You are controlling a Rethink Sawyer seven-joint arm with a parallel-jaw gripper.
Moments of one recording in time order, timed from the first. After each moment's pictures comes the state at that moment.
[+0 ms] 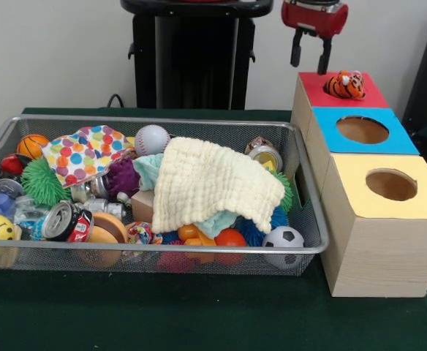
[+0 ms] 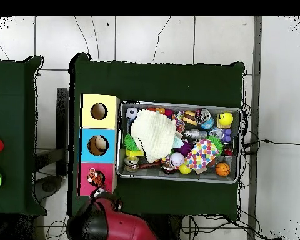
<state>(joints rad) 0.06 -0.91 -0.05 2.35 0.28 0.11 2.23</state>
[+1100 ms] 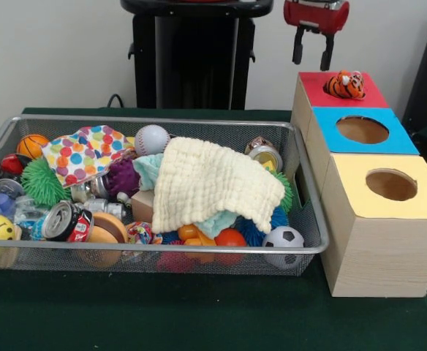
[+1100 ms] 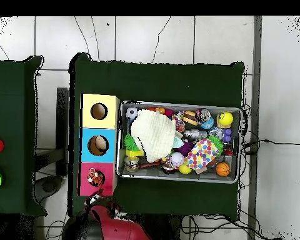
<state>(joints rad) 0.07 -0.94 -0.02 2.39 0.23 0.07 2.23</state>
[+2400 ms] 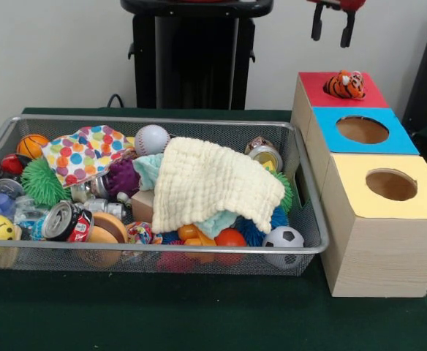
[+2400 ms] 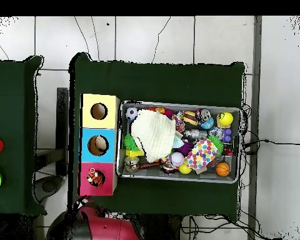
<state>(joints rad) 0.13 -1.01 -0.05 2.33 0.23 0.32 2.23</state>
